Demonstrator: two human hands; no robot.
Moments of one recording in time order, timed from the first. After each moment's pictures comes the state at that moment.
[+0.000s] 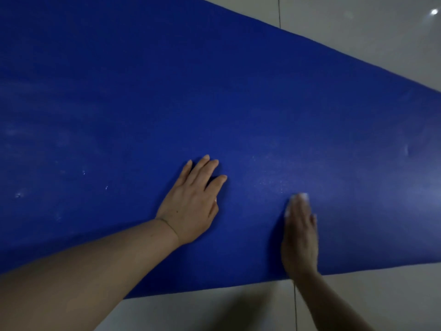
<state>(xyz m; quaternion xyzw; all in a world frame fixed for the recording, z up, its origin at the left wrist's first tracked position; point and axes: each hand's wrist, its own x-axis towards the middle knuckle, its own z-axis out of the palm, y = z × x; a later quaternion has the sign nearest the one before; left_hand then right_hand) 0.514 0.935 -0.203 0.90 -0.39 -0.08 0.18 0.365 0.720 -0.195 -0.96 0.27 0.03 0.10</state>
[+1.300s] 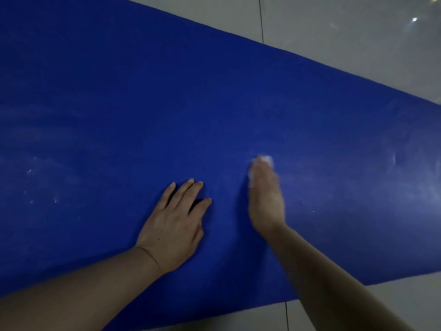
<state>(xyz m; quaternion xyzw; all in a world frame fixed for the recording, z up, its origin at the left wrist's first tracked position) 0.515 0.932 -0.209 0.90 -0.40 -0.08 0.16 0.480 0.716 -0.199 -0.97 0.20 0.01 0.13</state>
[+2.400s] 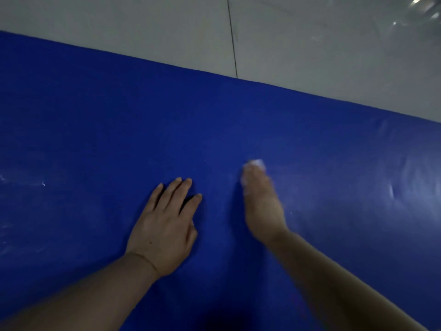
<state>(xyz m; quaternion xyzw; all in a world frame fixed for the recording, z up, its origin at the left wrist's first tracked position) 0.620 0.837 -0.205 0.91 -0.37 -0.11 0.14 0.569 0.623 -0.201 -0.98 0.15 0.00 0.14</state>
